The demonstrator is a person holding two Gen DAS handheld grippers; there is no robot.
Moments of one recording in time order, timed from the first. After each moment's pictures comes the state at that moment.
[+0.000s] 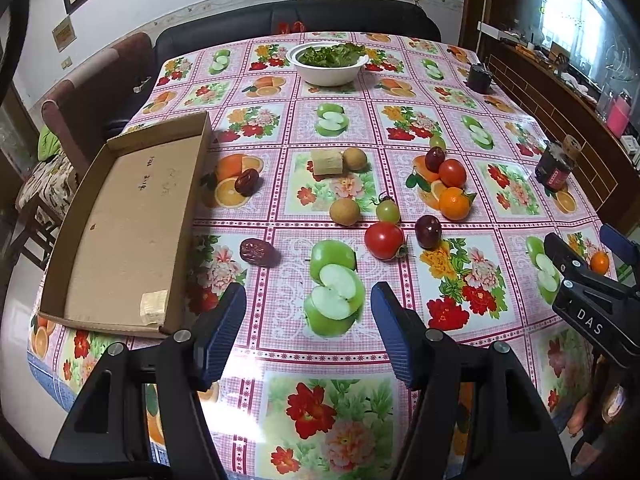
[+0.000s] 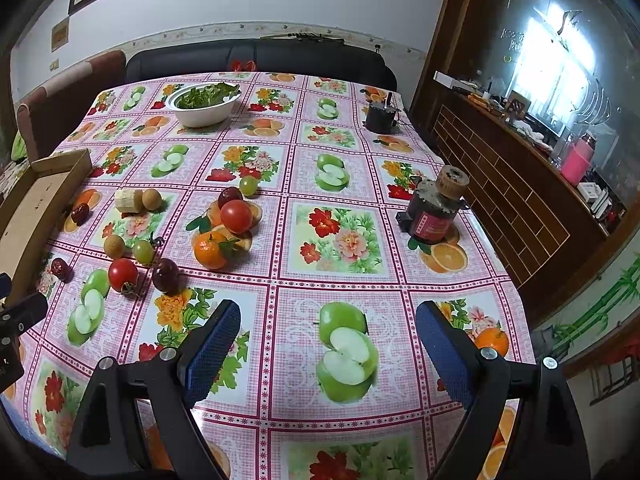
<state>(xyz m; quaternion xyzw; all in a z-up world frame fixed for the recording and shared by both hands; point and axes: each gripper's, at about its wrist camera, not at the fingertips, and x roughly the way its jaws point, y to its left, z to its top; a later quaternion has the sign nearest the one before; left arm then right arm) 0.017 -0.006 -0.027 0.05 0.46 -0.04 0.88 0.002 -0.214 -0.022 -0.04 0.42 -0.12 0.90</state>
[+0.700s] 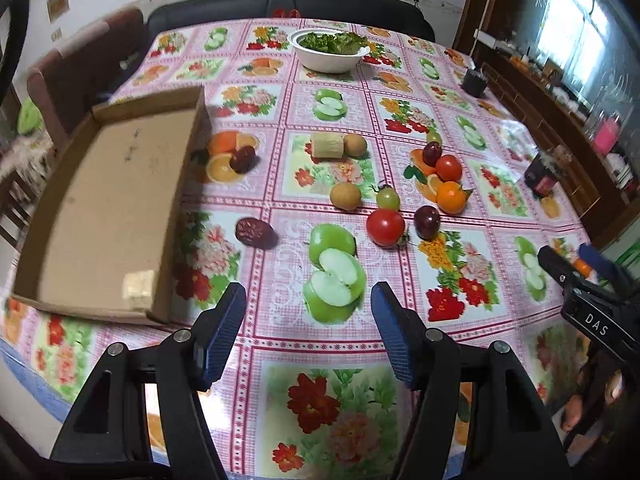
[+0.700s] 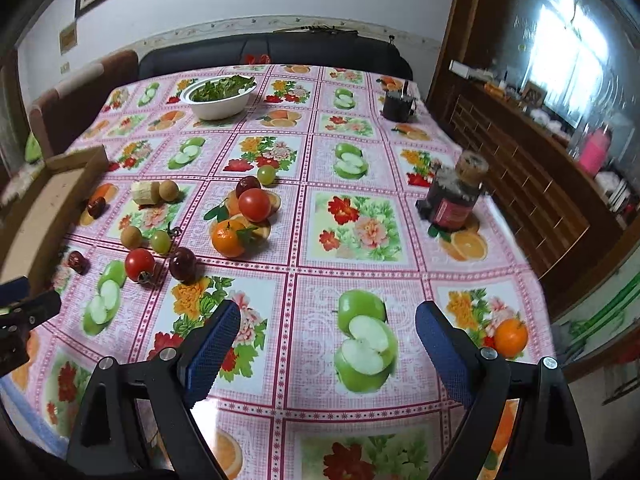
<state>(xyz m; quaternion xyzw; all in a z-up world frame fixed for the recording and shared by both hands) 0.019 0.019 -0.040 -0.01 0.49 -0.08 0.87 -0.006 -0.229 -0.029 0.01 0.43 -0.07 0.90</state>
